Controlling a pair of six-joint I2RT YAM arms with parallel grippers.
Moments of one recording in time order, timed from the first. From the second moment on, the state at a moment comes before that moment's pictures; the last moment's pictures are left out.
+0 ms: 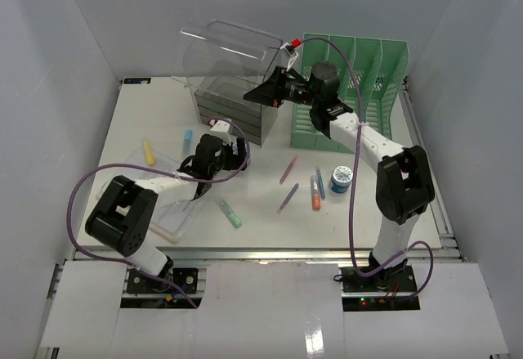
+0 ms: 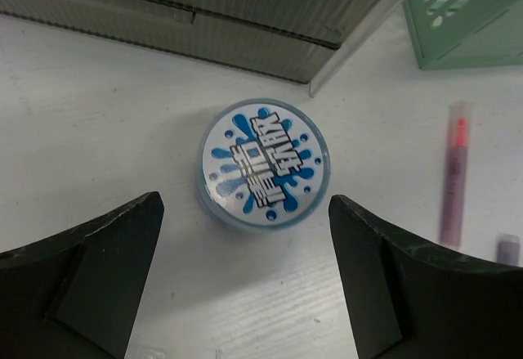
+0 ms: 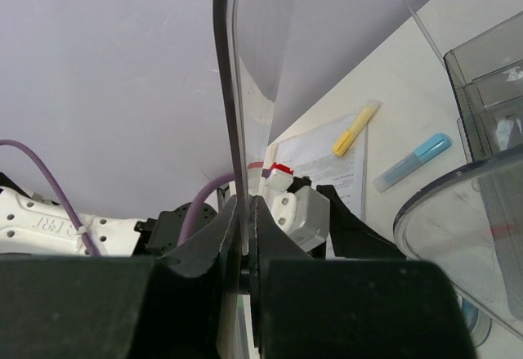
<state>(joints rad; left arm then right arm) -0.50 1.56 0.70 0.43 -0.09 -0.24 0.51 1.84 1.50 0.47 -0.84 0.83</state>
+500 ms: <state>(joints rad) -0.51 1.69 0.79 0.48 -0.08 -0.18 0.51 1.84 1.50 0.47 -0.84 0.84</state>
